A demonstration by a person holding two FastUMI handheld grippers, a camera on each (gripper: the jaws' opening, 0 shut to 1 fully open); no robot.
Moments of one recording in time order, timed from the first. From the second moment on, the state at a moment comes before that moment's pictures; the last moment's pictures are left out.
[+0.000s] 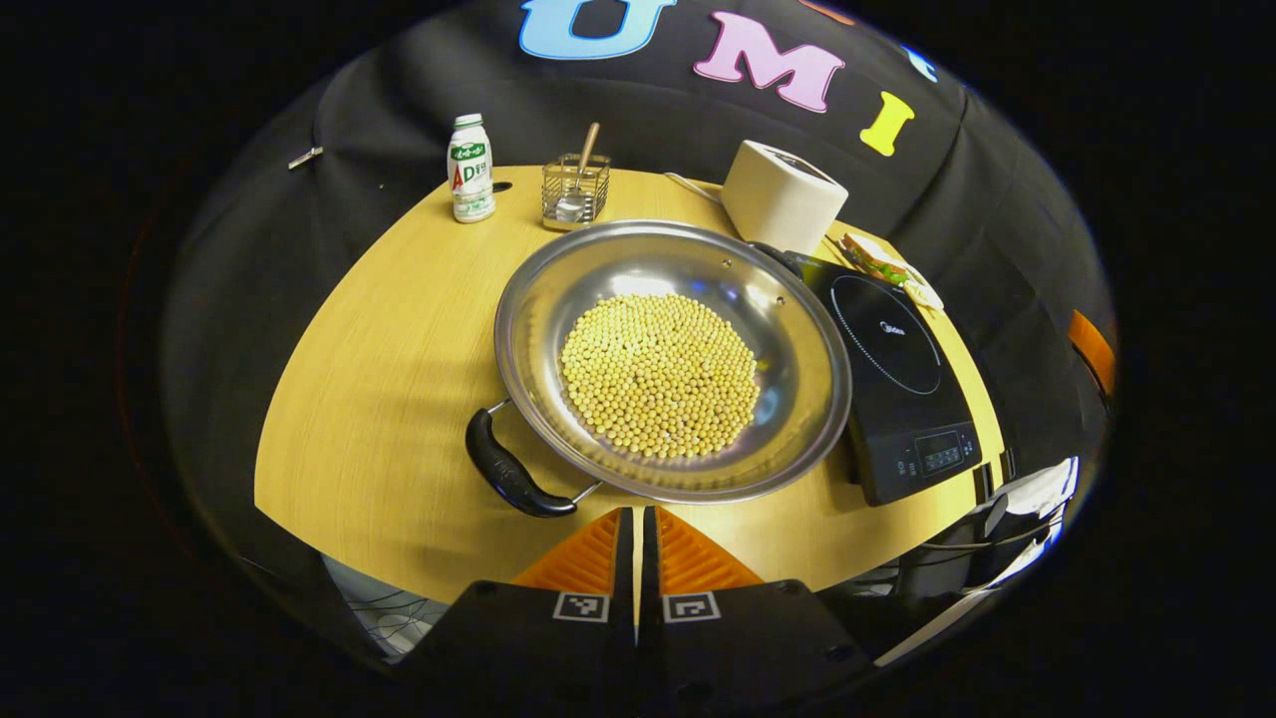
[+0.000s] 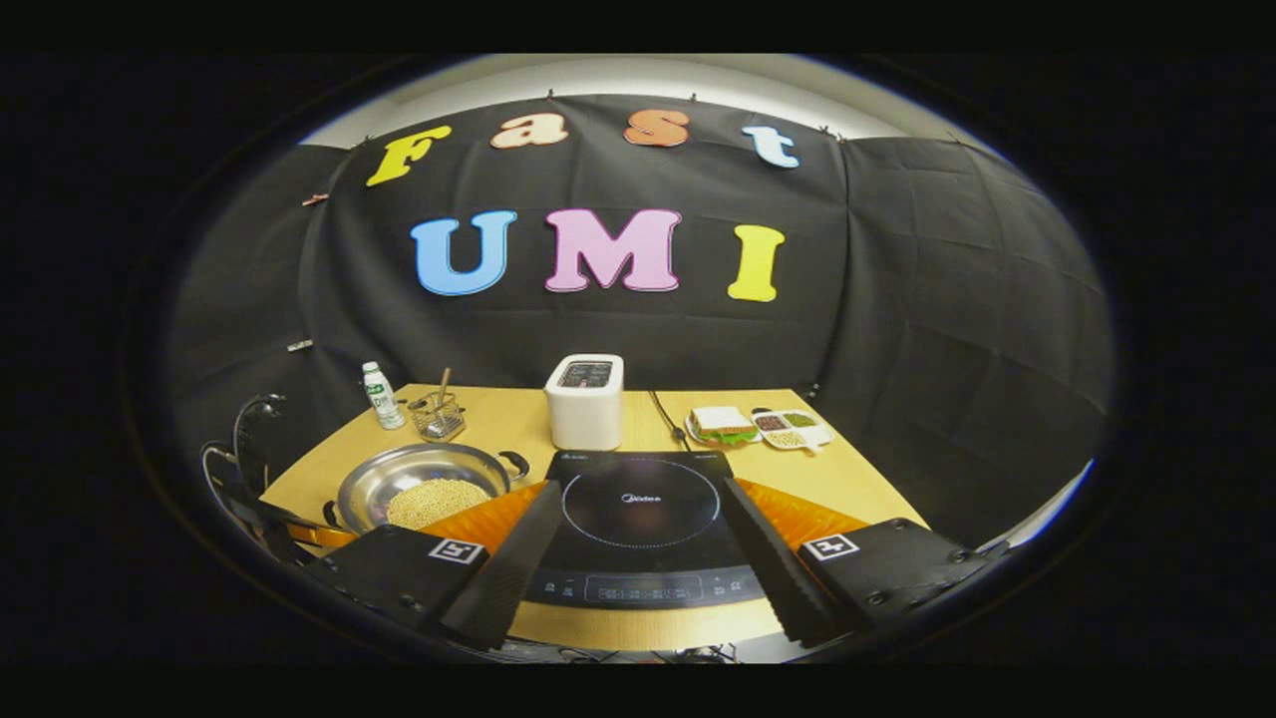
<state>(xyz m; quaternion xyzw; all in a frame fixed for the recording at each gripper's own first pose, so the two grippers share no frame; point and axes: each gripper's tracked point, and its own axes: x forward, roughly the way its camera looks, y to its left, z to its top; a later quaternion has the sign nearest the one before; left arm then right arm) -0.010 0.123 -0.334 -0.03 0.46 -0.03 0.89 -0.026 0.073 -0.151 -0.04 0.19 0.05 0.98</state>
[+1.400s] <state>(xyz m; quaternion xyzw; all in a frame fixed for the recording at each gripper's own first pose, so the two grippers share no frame) 0.057 0.208 -0.351 -0.04 0.49 0.06 0.87 -0.016 0.060 -0.173 -0.04 0.23 0.03 0.97</state>
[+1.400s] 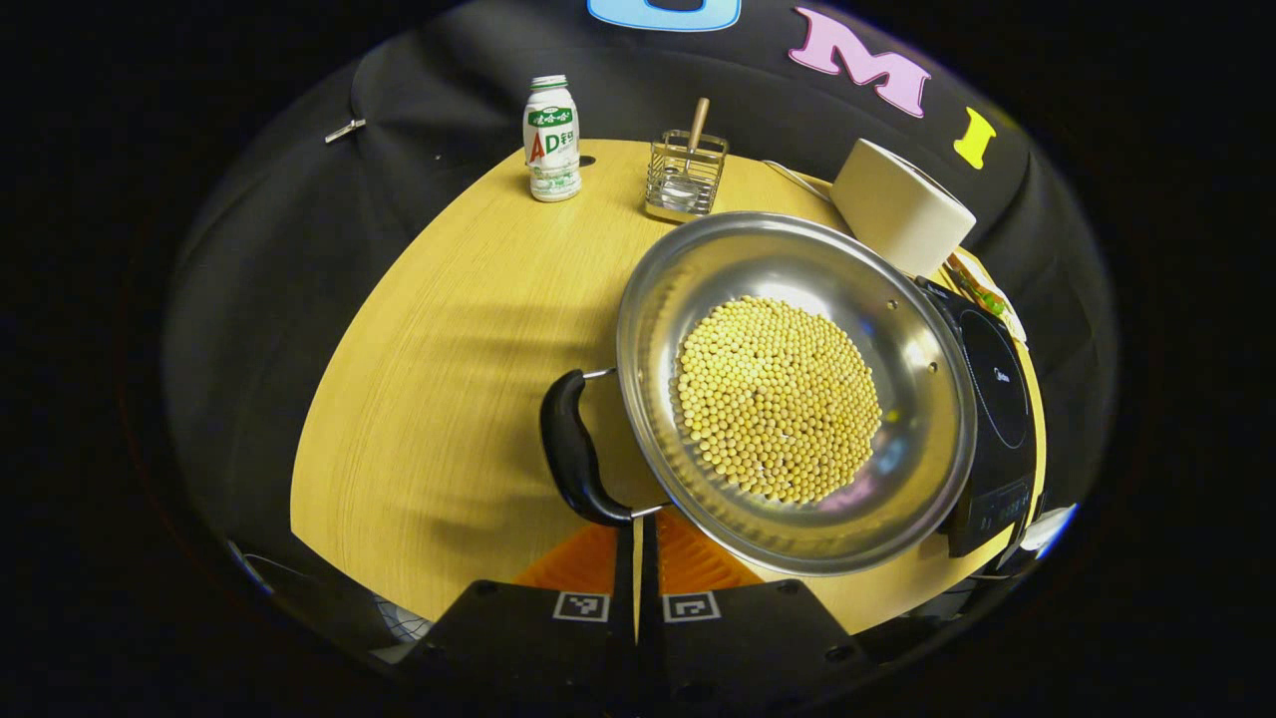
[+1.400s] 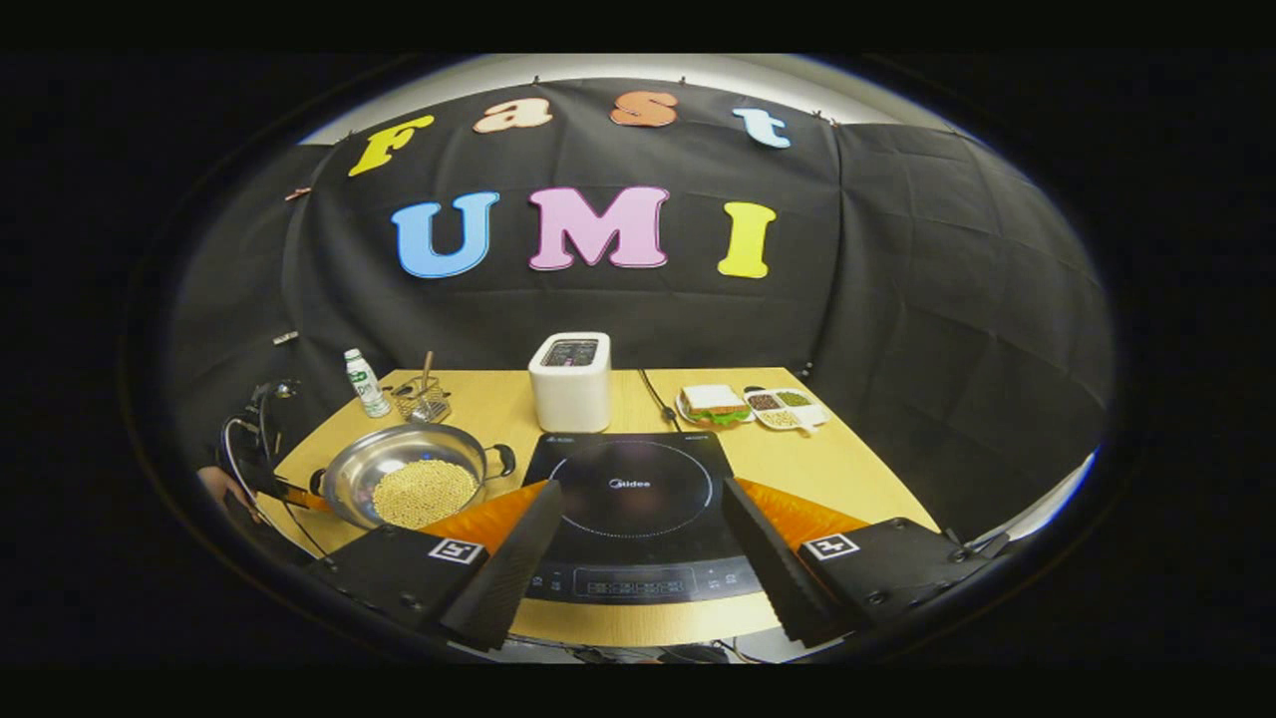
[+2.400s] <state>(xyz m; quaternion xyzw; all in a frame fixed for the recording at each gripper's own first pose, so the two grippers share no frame) 0.122 0.258 -0.353 -0.03 0.48 0.08 0.87 -0.023 0.042 -0.180 -0.04 0.24 0.00 0.97</state>
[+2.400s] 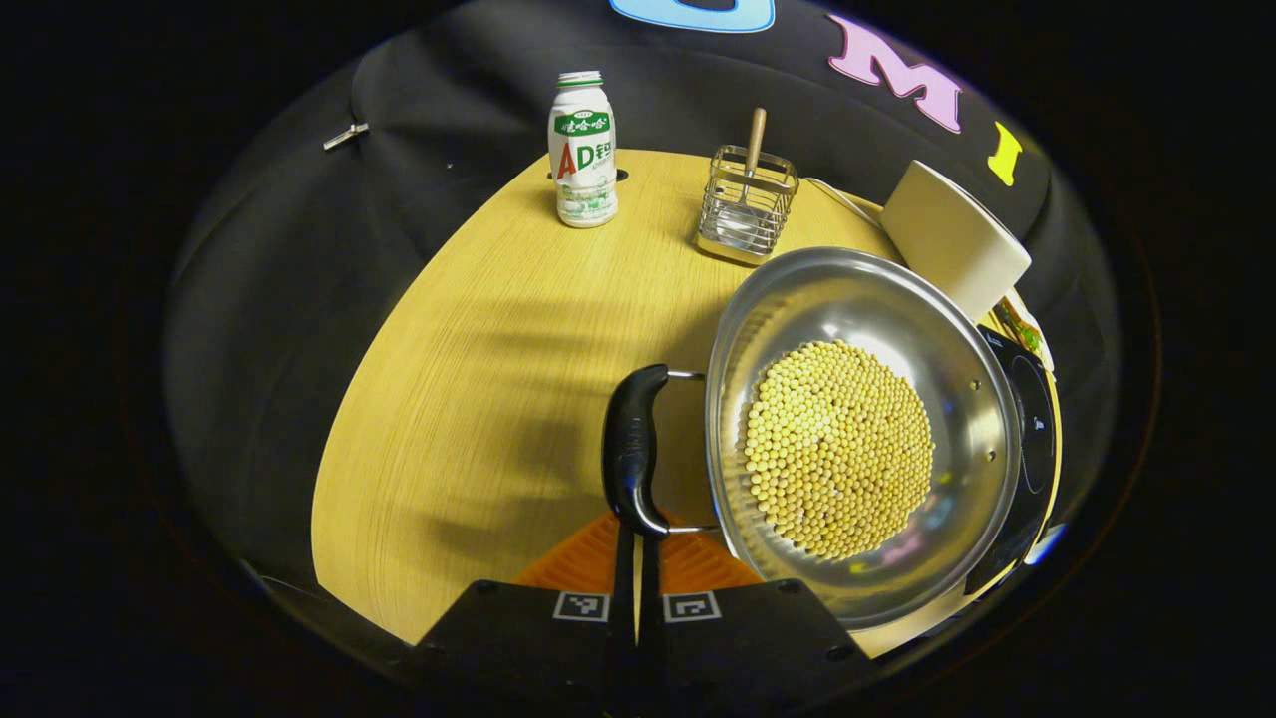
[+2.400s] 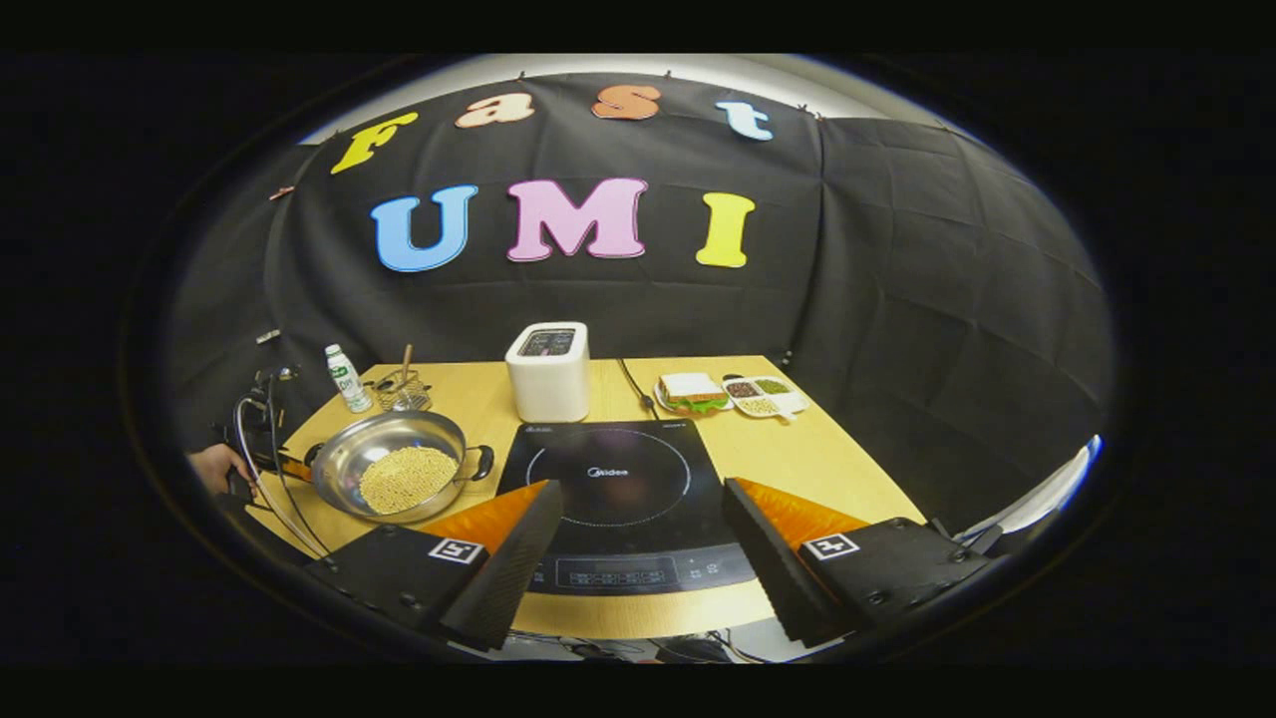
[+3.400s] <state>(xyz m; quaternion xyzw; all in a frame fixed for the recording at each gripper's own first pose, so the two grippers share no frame) 0.121 0.294 -0.244 -0.03 0.32 0.10 0.94 0.041 0.154 -0.218 0.00 0.28 0.11 0.96</state>
